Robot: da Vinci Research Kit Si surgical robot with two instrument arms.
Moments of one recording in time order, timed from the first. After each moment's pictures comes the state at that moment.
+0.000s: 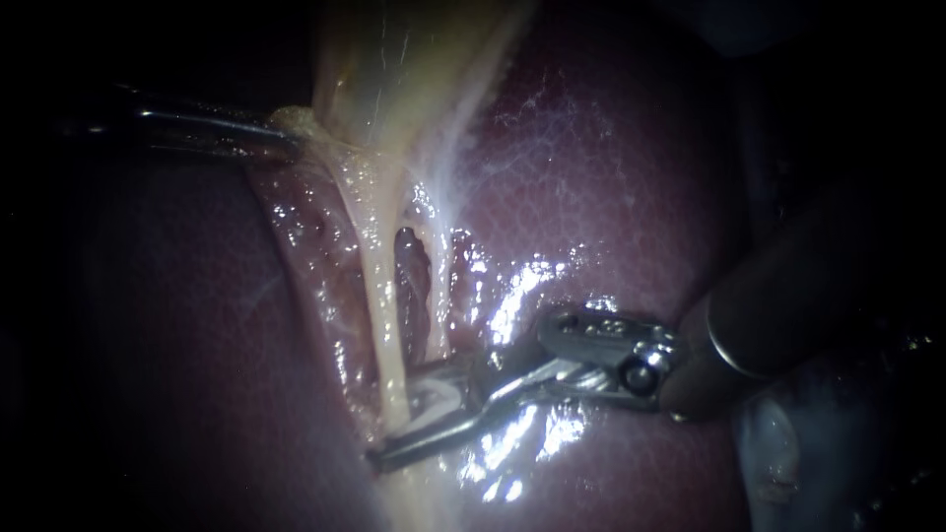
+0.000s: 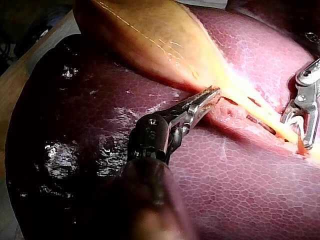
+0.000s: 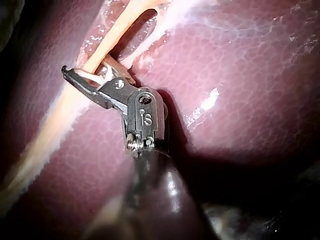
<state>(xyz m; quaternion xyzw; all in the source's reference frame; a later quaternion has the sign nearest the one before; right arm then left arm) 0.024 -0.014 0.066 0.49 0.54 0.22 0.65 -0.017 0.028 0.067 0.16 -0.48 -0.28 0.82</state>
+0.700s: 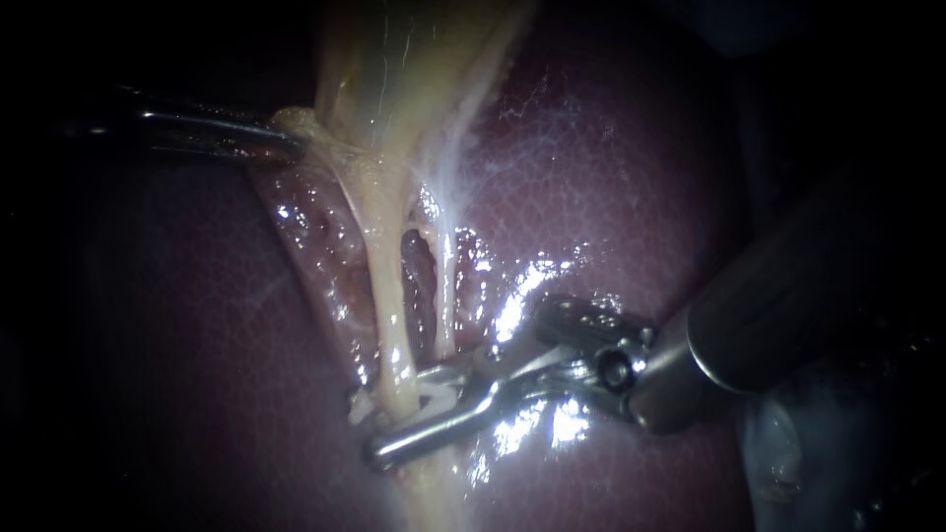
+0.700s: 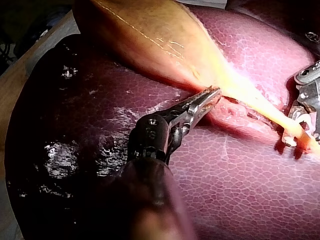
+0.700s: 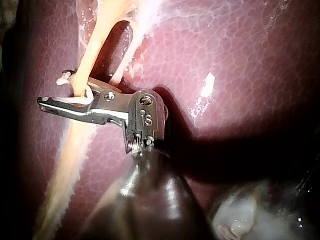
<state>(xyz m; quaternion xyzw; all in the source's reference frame) 0.025 -0.015 0.065 0.57 0.56 0.24 0.55 -0.017 0.028 0.067 0.16 -0.48 -0.28 0.82</state>
